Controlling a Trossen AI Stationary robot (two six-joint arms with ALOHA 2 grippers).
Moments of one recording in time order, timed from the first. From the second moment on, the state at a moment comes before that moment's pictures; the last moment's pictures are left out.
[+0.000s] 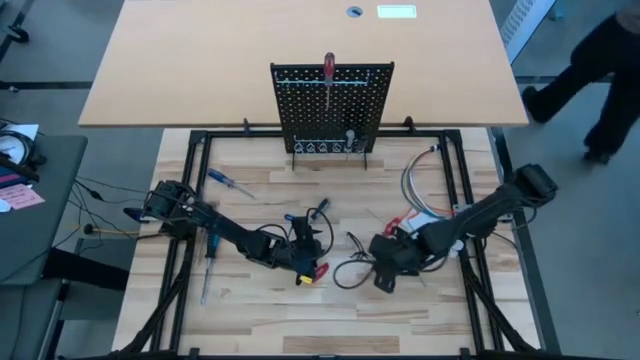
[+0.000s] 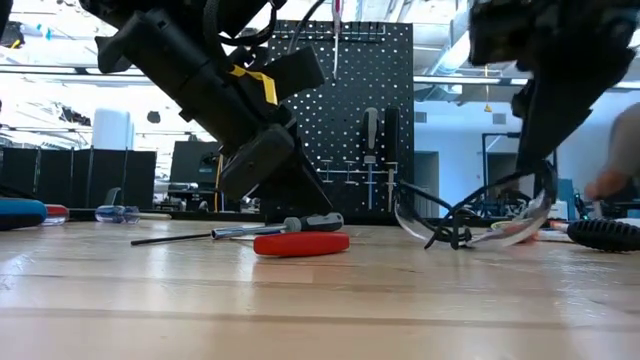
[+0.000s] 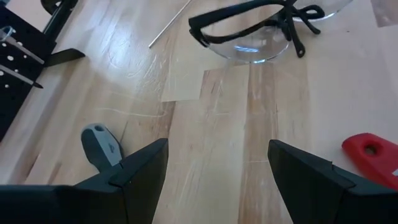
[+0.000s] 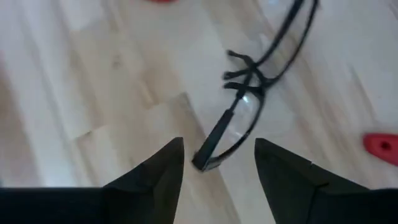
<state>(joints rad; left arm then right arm) -0.33 1.88 0.98 0.14 -0.67 -0.02 0.46 1.51 0.94 -0.59 0.18 0.86</state>
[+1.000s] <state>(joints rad) -0.33 1.88 0.98 0.11 -0.66 -0.04 0.40 1.44 0.82 -0.45 0.31 0.77</state>
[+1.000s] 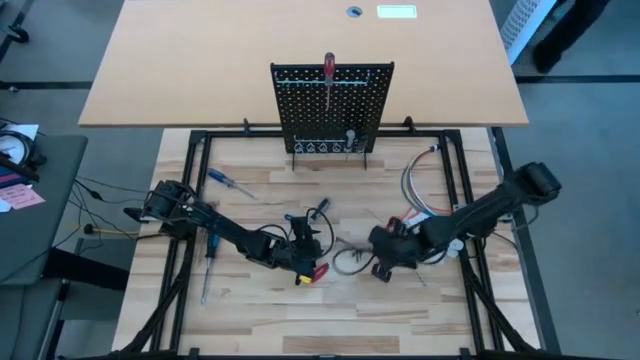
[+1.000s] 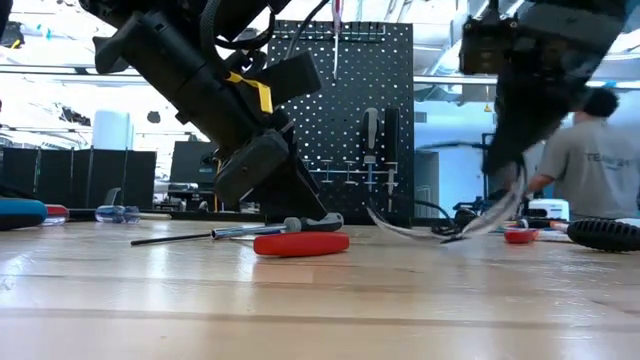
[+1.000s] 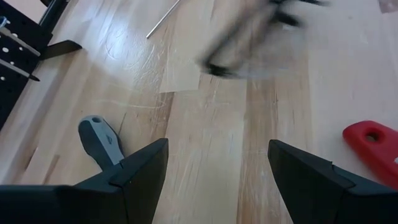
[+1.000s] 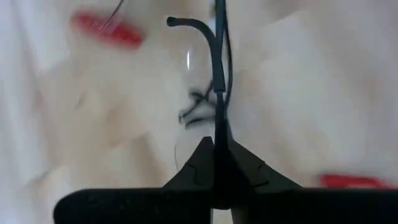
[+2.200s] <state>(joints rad) -0.33 1.88 0.98 0.13 -0.67 -0.01 0.32 1.42 0.59 -0.05 0.28 0.63</state>
